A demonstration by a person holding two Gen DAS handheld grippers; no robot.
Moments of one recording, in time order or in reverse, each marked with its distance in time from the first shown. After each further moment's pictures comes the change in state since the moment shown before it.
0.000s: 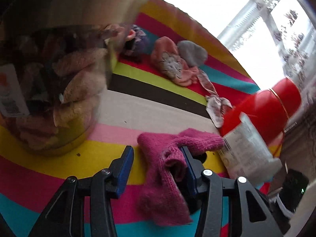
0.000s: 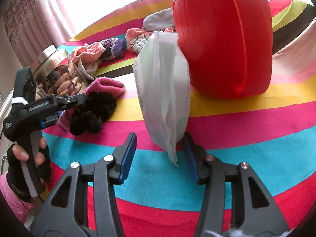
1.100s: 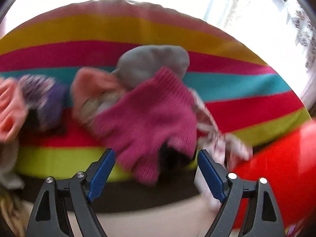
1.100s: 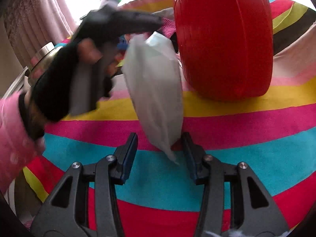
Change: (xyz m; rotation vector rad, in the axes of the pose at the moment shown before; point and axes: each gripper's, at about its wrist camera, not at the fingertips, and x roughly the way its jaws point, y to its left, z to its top) left arm 0.154 -0.136 0.114 0.245 0.024 0.164; right arm 0.008 0.006 0.000 -0.010 0.004 -0.020
